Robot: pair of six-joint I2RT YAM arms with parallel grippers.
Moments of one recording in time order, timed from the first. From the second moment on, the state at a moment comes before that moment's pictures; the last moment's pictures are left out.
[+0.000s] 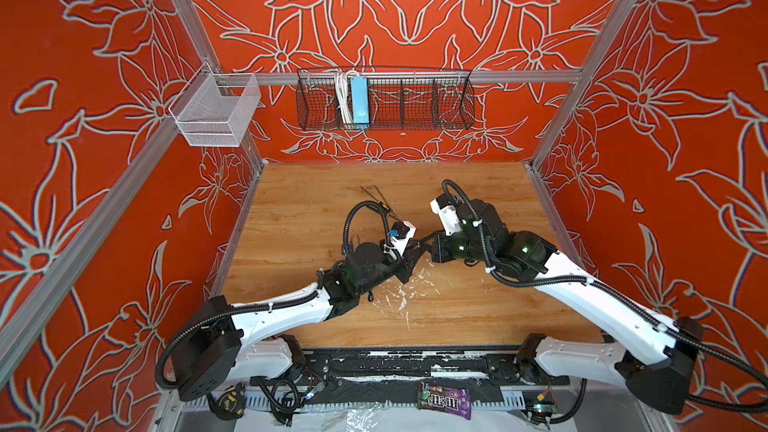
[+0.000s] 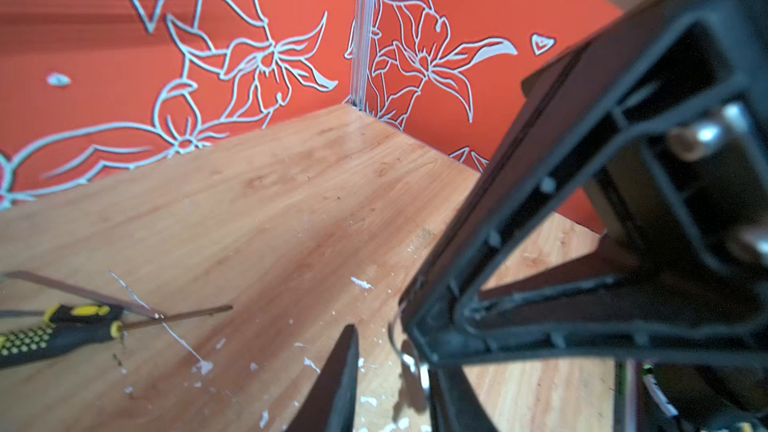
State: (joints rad) left arm -0.88 1.24 0.63 0.45 -0.01 -0.14; right arm 0.78 1.17 1.15 -0.63 -0.15 0.57
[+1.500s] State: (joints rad) left arm -0.89 1.25 0.64 0.48 0.02 -0.05; right arm 0.74 1.12 1.15 -0.63 -0.16 0.61
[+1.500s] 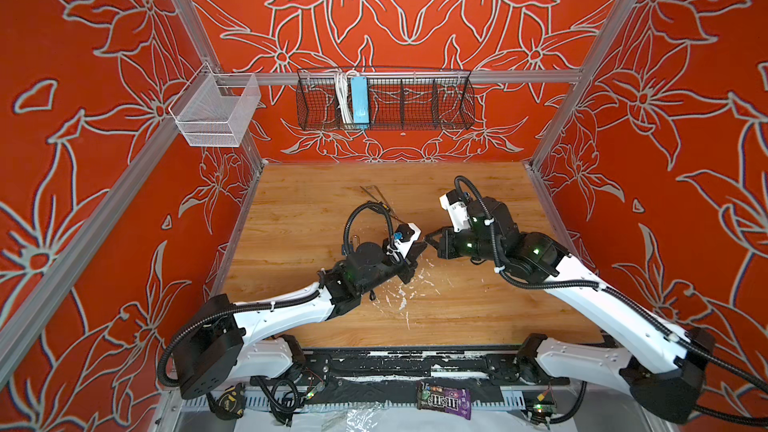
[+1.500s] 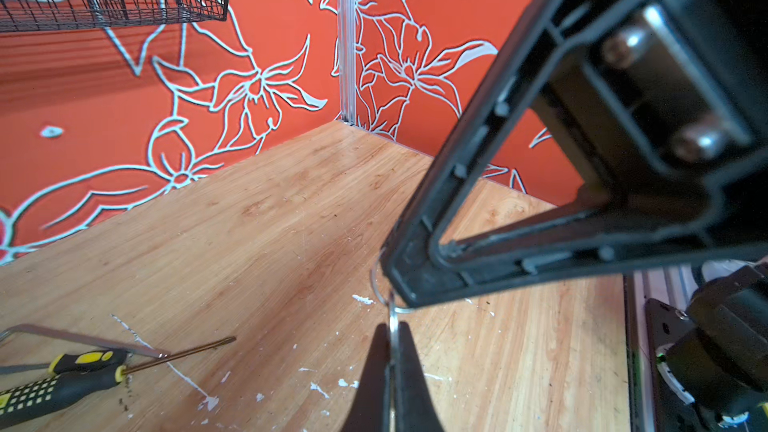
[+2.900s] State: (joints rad) left arm -0.75 1.25 0.84 0.12 0.35 -0.07; right arm 0.45 1.17 0.87 -0.09 -0.85 0.45
